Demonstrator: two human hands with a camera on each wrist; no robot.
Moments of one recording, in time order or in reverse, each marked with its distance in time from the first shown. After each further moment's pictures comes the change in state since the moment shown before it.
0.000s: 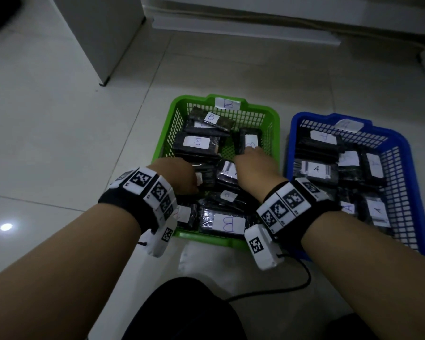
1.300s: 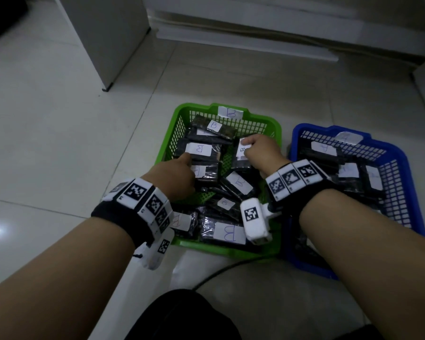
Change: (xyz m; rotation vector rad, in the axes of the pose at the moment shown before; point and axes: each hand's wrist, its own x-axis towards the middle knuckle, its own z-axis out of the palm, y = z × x) left_hand 0.000 -0.014 0.010 -0.091 0.183 0.045; right_hand 0.043 0.016 -0.021 0.868 0.163 0.332
